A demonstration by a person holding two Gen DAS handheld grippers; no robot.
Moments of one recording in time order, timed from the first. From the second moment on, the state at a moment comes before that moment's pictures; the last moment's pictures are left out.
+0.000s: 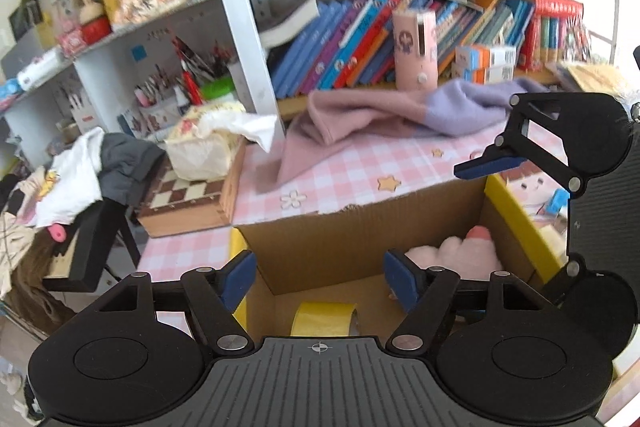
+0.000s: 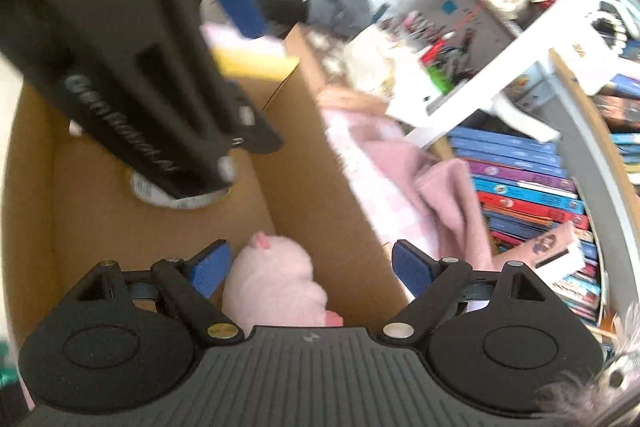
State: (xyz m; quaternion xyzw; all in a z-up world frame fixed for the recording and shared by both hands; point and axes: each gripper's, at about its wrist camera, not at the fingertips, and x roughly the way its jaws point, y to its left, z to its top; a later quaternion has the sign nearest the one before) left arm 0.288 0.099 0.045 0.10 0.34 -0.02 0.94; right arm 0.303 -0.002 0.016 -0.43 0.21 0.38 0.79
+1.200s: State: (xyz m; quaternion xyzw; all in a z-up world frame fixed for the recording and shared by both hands) left arm 0.038 0.082 0.060 0.03 0.22 0.06 0.97; right arm 0.082 -0.115 0.066 -0.11 0.17 0.18 0.96
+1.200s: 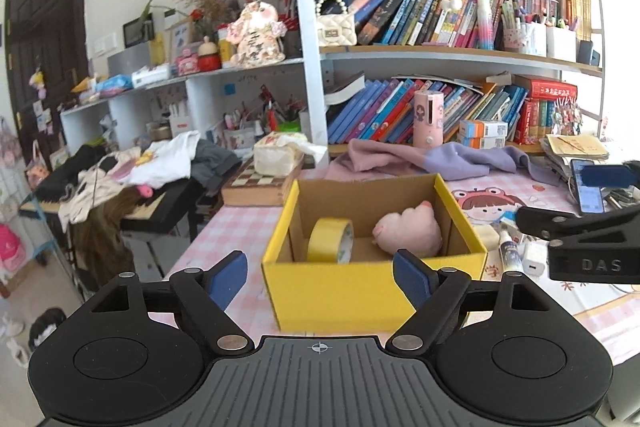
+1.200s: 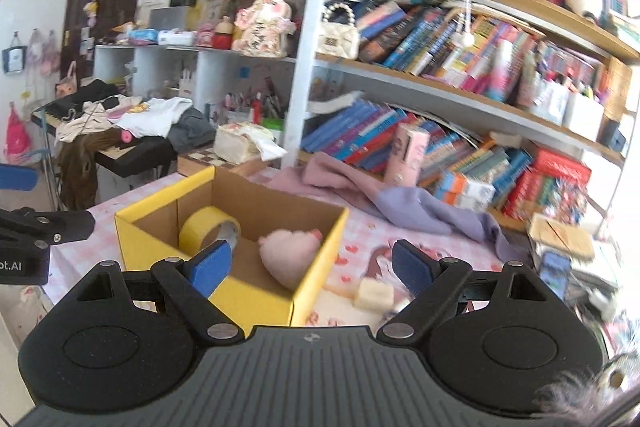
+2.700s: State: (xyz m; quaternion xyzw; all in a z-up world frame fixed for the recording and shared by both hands) left arm -0.005 0.038 -0.005 0.04 0.35 0.03 0.94; right arm 0.015 -0.144 -0.004 -0.09 0.32 0.16 0.93
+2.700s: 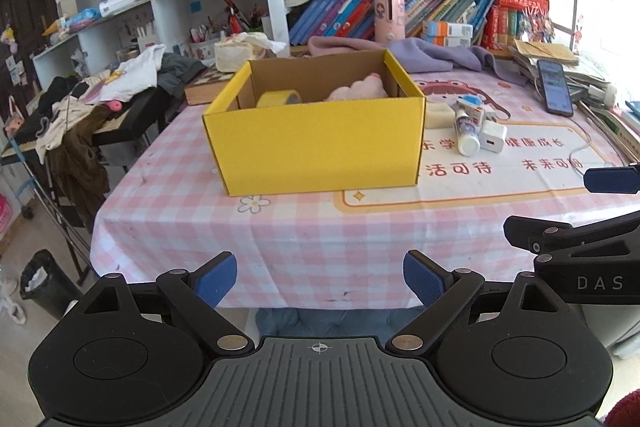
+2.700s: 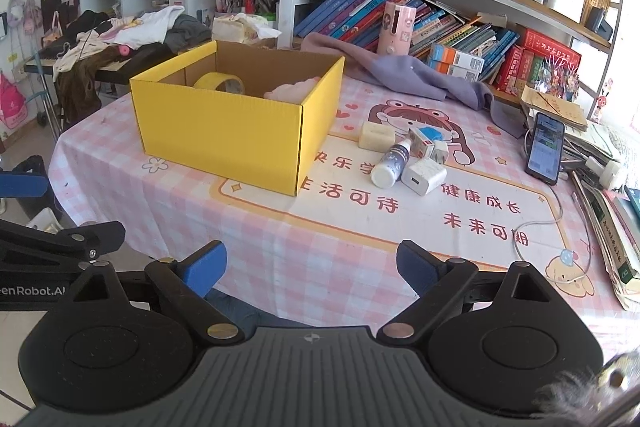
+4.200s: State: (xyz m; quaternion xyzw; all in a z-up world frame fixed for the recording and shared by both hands) left arm 0.055 -0.050 -0.018 0.04 0.38 -0.10 0.92; right arm 0.046 -0.238 -0.009 -0.05 0.35 0.05 0.94
